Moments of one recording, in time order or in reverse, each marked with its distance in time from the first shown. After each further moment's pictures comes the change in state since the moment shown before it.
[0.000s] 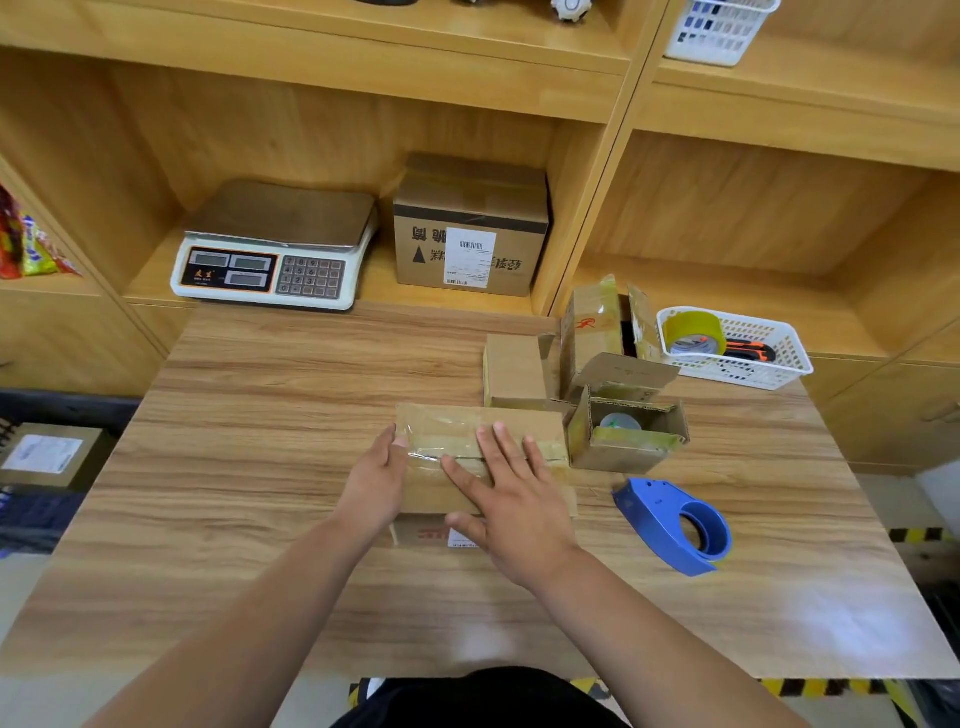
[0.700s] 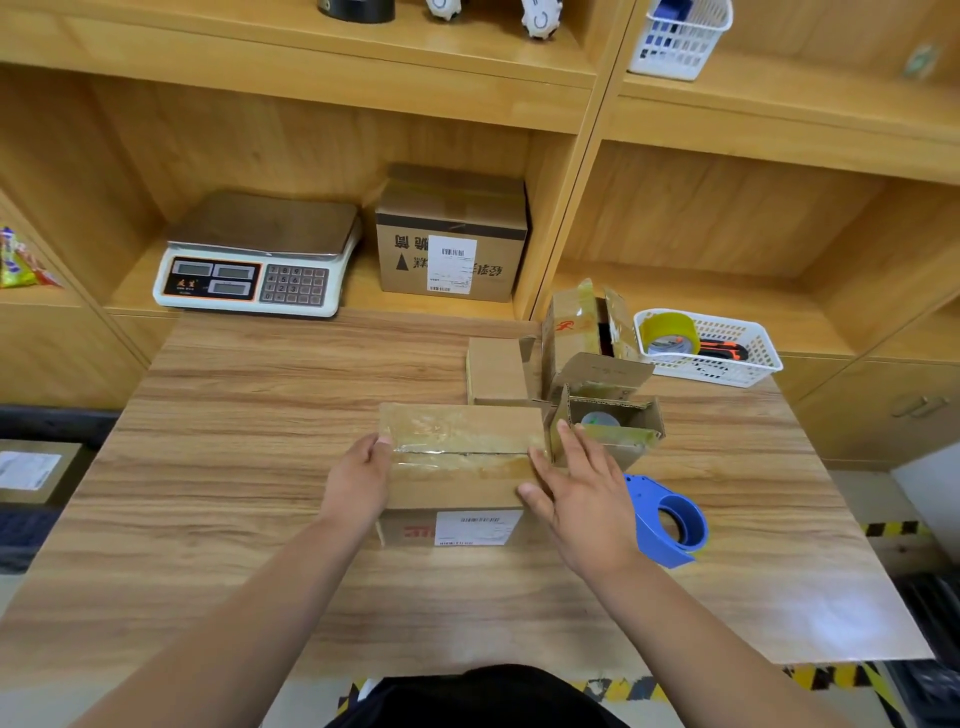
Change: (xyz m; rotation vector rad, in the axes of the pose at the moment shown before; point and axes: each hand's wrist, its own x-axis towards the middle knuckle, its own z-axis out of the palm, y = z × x) left_hand -0.008 0.007 0.003 -0.017 0.127 -0.026; right_hand -0.043 0.061 -0.001 0.105 0.037 0.327
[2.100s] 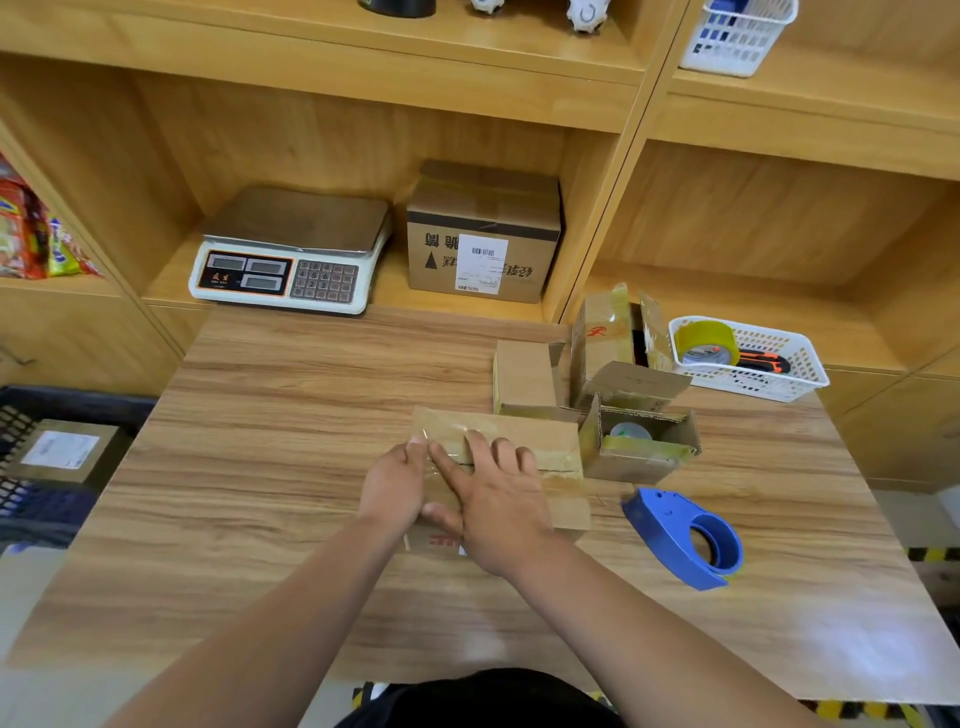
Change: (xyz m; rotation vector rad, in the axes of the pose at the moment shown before) left_hand 0.011 0.004 0.012 0.144 -0.001 -0.044; right_hand 0.040 -0.098 0.005 -0.094 -0.133 -0.308
